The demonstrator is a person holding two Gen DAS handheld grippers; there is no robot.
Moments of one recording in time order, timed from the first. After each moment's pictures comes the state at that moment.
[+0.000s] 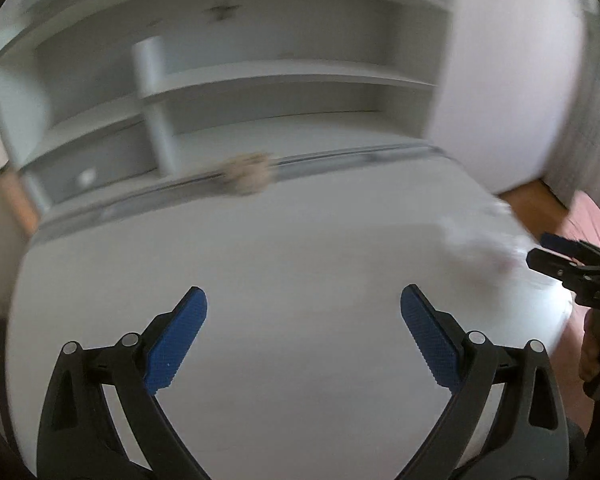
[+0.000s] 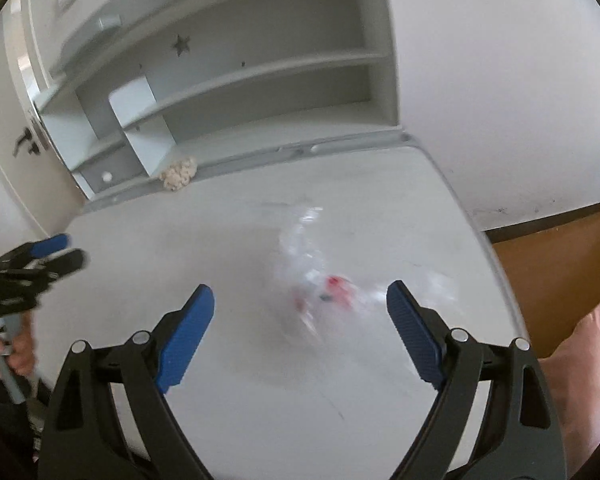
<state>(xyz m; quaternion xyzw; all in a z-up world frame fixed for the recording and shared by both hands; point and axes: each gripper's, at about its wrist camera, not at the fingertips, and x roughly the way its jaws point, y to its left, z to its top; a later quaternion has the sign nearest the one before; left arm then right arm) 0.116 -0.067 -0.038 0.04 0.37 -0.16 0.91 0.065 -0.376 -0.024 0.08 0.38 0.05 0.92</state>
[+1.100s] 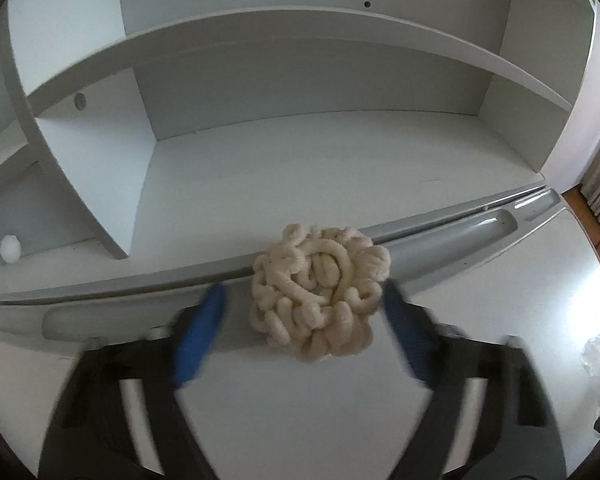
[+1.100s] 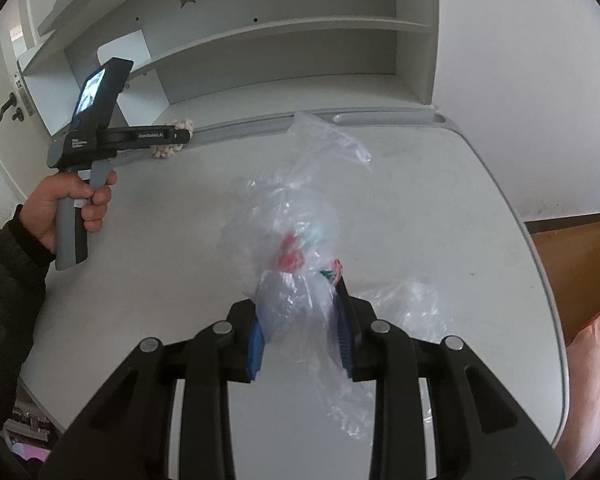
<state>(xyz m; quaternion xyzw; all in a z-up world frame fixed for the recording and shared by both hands) 0.334 -0.082 -0.086 0.04 0.42 -0.13 0.90 0.105 -0.350 -0.059 0.05 0.42 0.05 0.91</state>
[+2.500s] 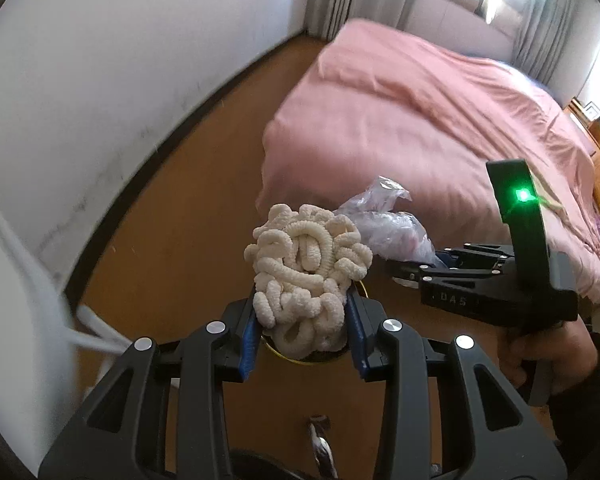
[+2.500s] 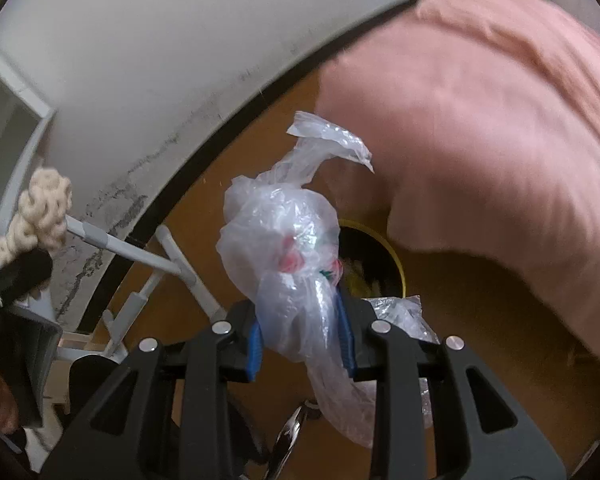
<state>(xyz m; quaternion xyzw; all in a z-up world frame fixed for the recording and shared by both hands) -0.070 -0.536 -0.176 0.25 0.41 -0.55 0.68 -0.215 -0.695 -0.242 0.34 0.46 -0.24 0.79</state>
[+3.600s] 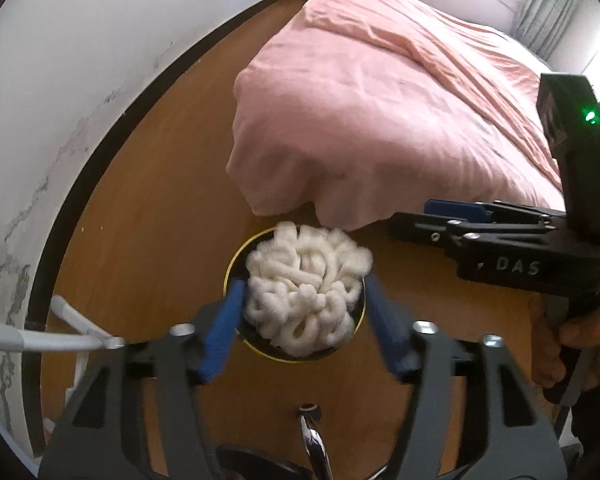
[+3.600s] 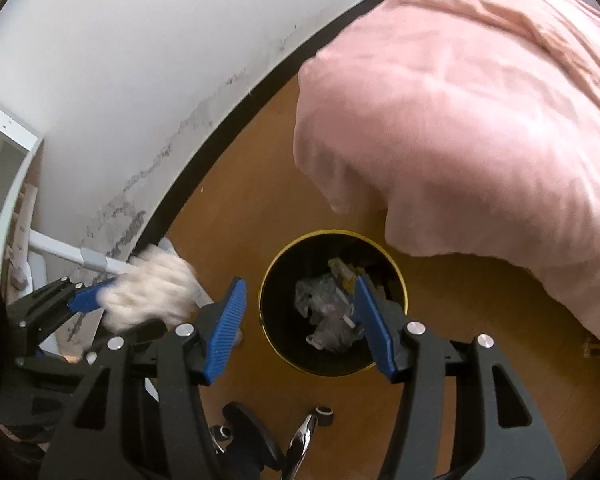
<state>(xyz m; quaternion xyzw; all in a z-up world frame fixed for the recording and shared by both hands) -0.070 -0.596 -0.234 0.28 0.45 -0.55 0.65 -0.210 -0.739 -0.242 0.37 0.43 -0.25 0.78</state>
